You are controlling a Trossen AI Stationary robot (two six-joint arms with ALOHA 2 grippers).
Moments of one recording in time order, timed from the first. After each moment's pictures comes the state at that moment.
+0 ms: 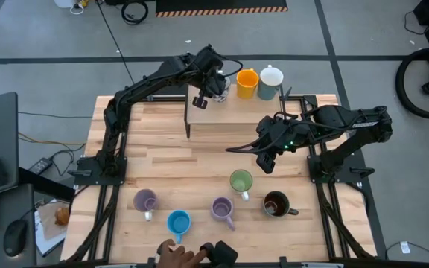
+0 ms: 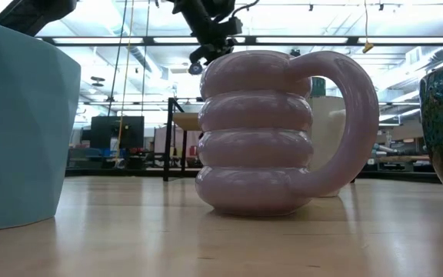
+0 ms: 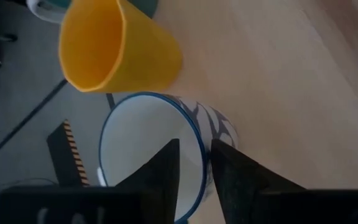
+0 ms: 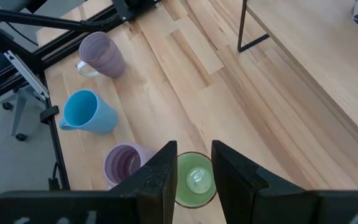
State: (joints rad) left arm 0.51 2.07 2.25 -1.05 -0.03 1.07; right arm 0.25 1.42 1.77 -1.20 0.27 0.68
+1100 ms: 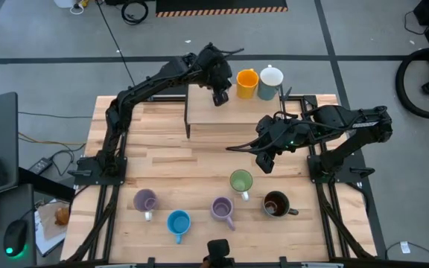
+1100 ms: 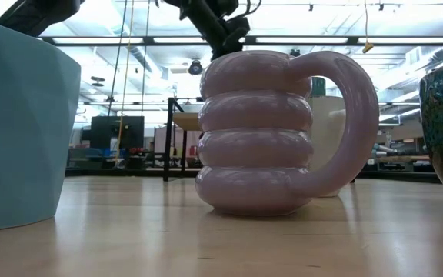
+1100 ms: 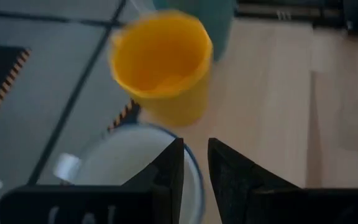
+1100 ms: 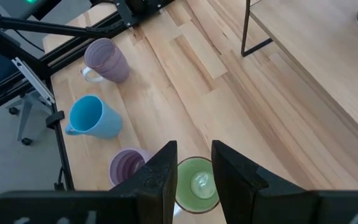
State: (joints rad) left arm 0.50 2.09 2.25 -0.89 0.03 0.28; right arm 0.25 1.42 1.77 -1.17 0.27 0.69
